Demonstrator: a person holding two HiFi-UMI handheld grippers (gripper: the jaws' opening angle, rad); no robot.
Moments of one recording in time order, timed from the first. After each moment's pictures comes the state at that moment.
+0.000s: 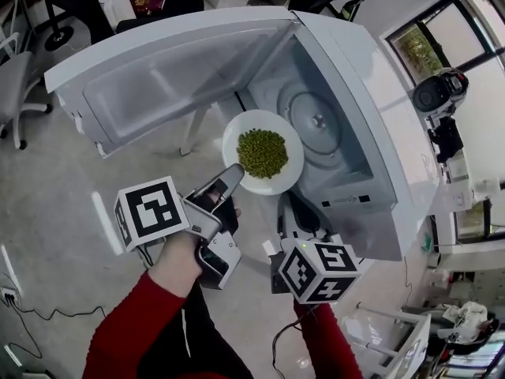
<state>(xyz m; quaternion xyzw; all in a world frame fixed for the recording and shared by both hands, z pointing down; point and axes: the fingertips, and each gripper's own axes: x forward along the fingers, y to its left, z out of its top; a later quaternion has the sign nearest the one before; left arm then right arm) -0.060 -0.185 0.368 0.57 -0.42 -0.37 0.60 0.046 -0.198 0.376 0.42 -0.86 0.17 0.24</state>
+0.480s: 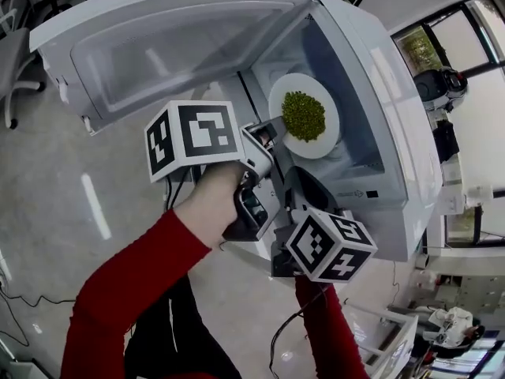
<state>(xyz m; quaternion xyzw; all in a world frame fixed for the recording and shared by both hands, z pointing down) -0.042 -0.256 0.358 0.63 -0.40 -0.33 0.58 0.040 -0.221 0.389 0.44 -0.84 0.19 0.24</state>
